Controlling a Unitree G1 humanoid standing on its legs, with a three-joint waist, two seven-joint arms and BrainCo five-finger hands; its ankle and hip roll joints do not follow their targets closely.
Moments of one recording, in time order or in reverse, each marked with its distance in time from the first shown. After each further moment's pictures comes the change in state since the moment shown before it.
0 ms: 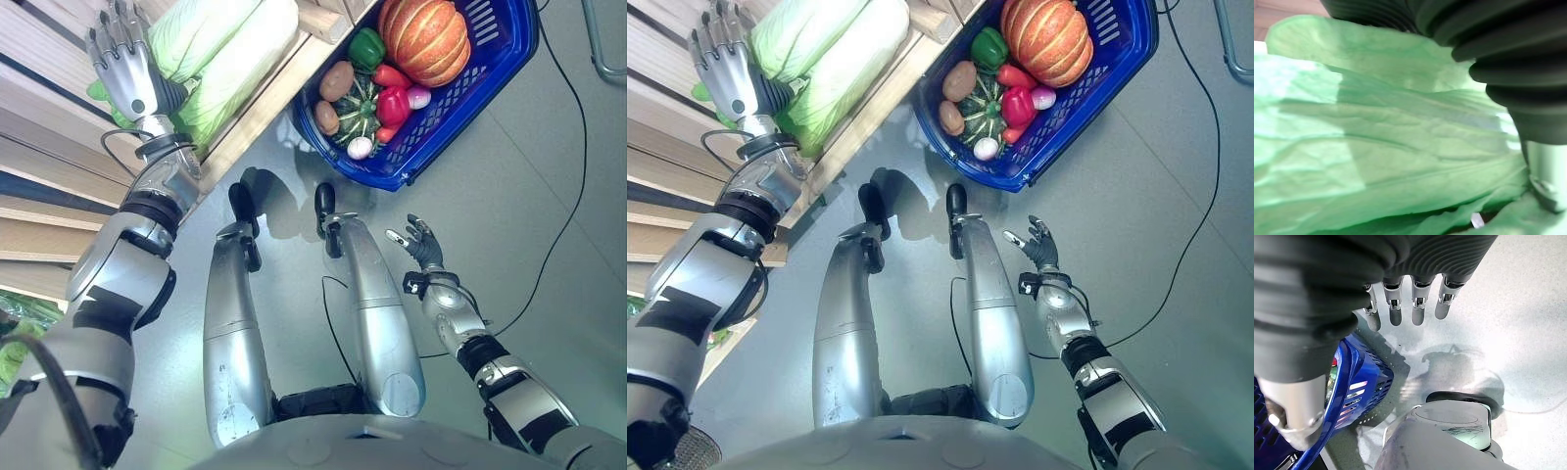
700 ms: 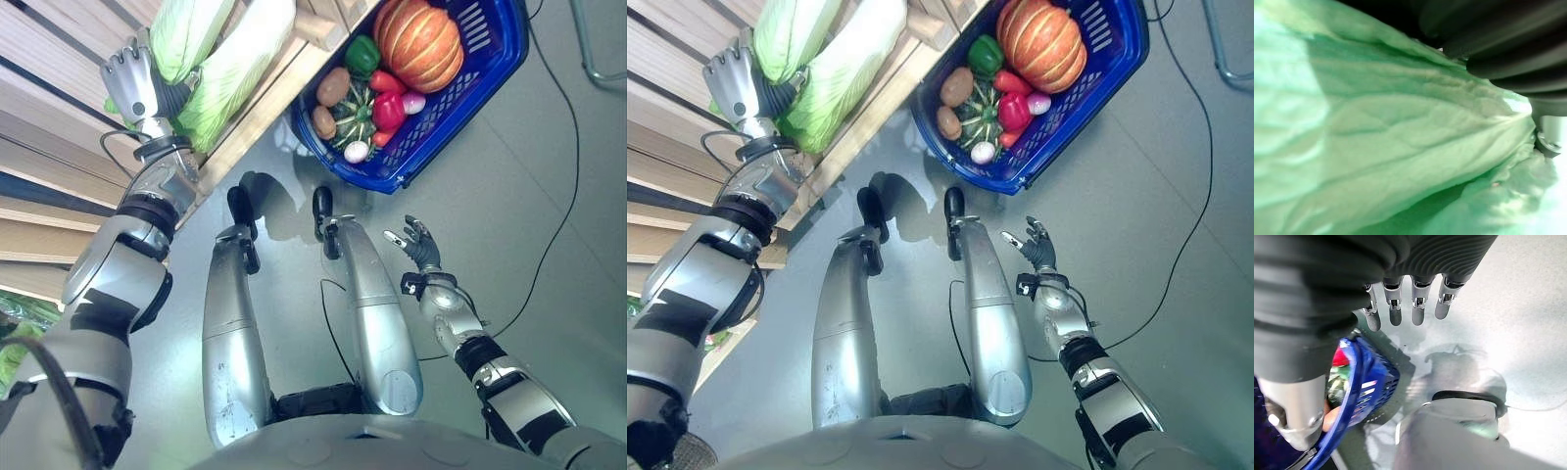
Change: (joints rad) left arm 0.085 0.019 0.041 -0.040 0.003 -0.129 -0.034; right arm 0.027 0.021 -0.001 0.004 -0.005 -0.002 0.000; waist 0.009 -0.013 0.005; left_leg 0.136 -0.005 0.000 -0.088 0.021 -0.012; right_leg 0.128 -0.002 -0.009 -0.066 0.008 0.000
